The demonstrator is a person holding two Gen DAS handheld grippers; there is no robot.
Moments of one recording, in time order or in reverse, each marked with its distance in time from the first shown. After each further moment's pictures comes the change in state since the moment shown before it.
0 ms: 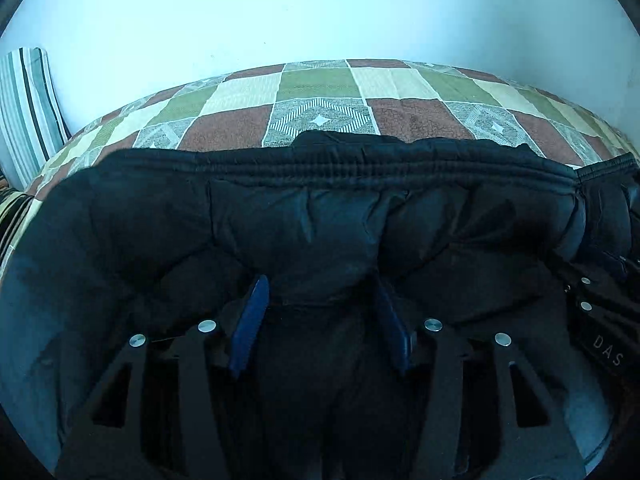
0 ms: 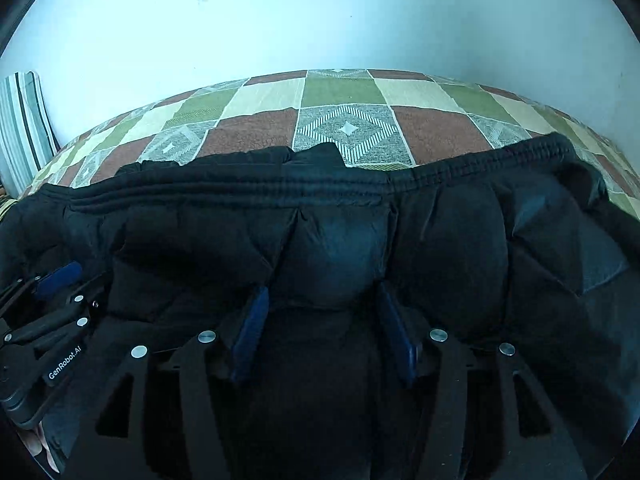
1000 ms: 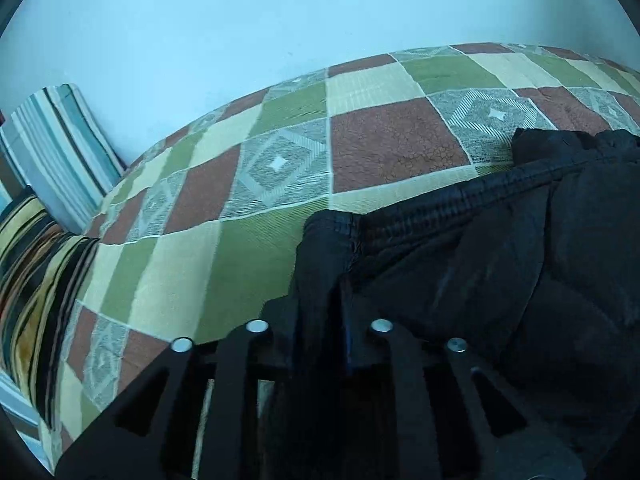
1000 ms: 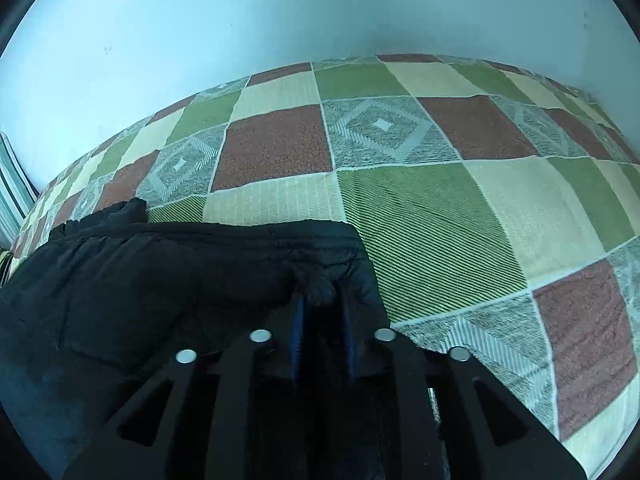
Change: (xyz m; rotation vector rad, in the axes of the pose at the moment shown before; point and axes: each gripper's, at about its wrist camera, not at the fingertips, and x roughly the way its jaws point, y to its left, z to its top) left arm 0.017 0.116 0.030 0.129 0.027 0.275; right arm -0.005 -0.150 0.032 0.151 0.070 -0.010
